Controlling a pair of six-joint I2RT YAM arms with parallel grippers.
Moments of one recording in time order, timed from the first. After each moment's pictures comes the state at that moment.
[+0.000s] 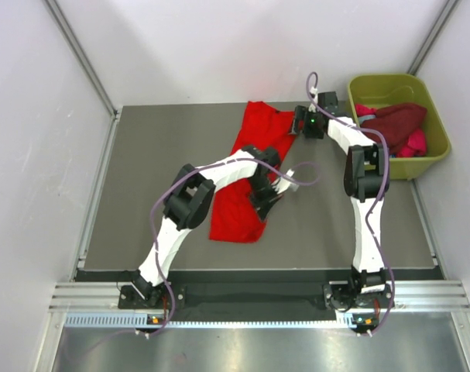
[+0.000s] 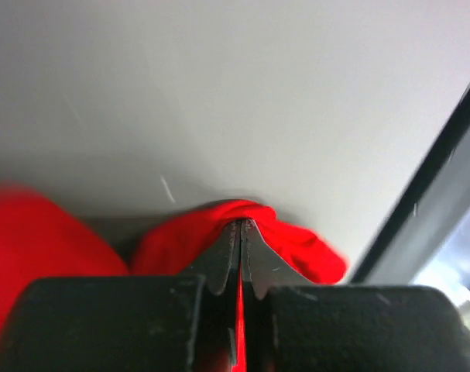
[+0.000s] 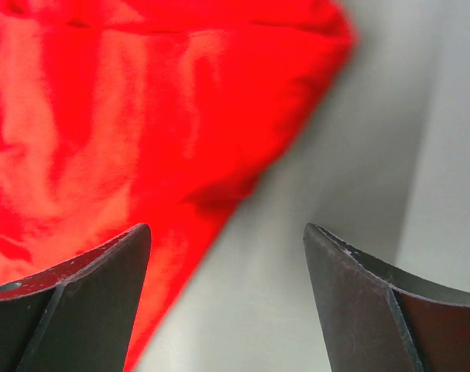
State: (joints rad) left arm -0.76 2.32 1.85 -1.11 0.55 0.39; right arm 0.12 2.41 2.02 -0.40 -0.29 0.25
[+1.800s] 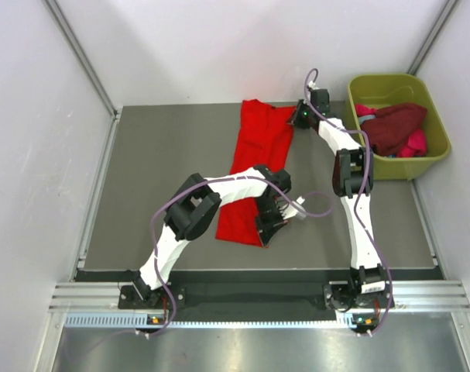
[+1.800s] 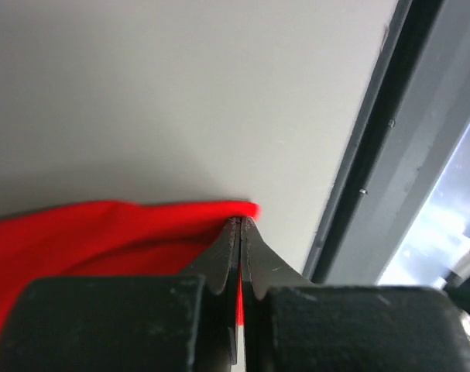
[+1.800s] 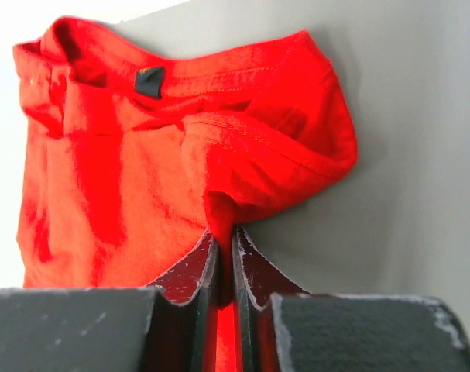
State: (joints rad) left arm -0.89 2.26 1.75 -1.11 0.62 0.45; right arm 0.14 2.68 2.35 -0.30 -0.30 0.45
